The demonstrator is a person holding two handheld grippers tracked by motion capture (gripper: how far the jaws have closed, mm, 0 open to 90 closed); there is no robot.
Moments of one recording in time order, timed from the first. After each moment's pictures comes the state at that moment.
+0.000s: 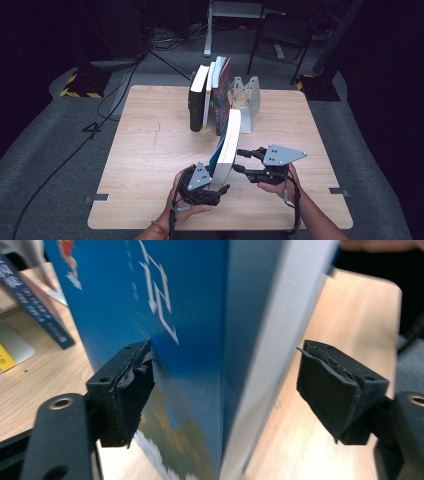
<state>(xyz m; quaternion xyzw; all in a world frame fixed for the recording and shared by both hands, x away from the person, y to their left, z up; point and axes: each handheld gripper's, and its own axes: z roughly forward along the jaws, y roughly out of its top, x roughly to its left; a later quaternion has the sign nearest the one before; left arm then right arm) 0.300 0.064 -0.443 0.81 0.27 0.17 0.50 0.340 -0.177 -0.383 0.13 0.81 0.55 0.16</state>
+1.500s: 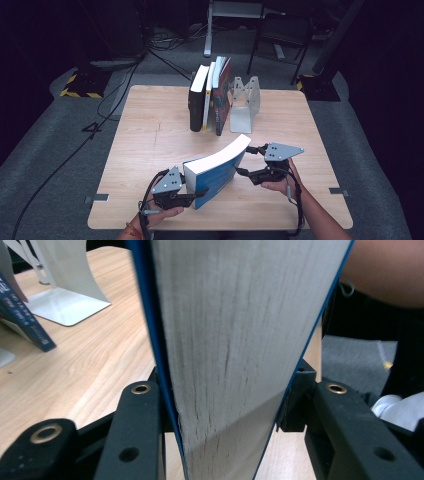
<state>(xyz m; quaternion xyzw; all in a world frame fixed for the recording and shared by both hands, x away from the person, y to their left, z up) 0.290 0.135 -0.436 0.82 0.17 0.09 0.54 0.364 -0.193 -0.411 0.15 0.82 0.53 0.14</state>
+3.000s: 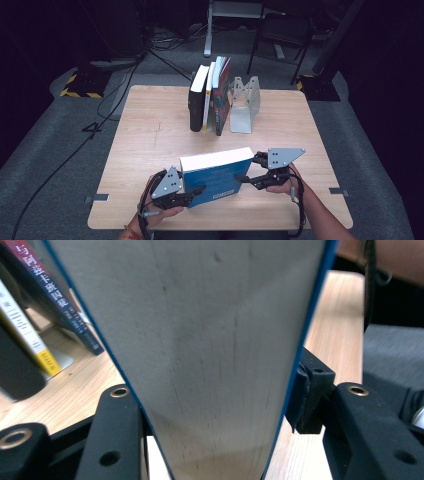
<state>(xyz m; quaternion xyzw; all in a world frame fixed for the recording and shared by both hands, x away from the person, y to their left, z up) 0.289 0.138 -0.430 0.81 0.19 0.15 0.54 0.357 -0.193 -0.403 0.03 0.82 0.57 0.06</state>
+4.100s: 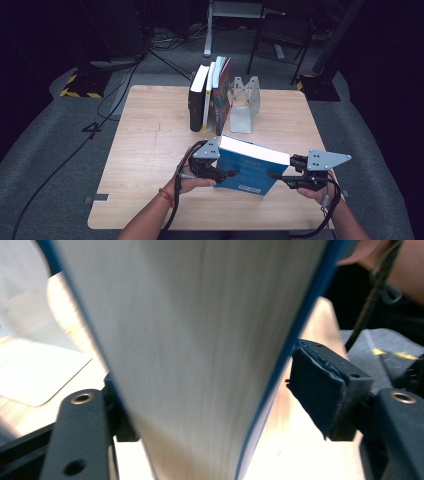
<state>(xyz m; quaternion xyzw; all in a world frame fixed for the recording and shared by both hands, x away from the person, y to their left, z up) 0.368 0.058 -0.415 0.84 0.13 0.06 0.53 0.331 -0.272 -0.378 0.11 0.82 0.55 0.12</state>
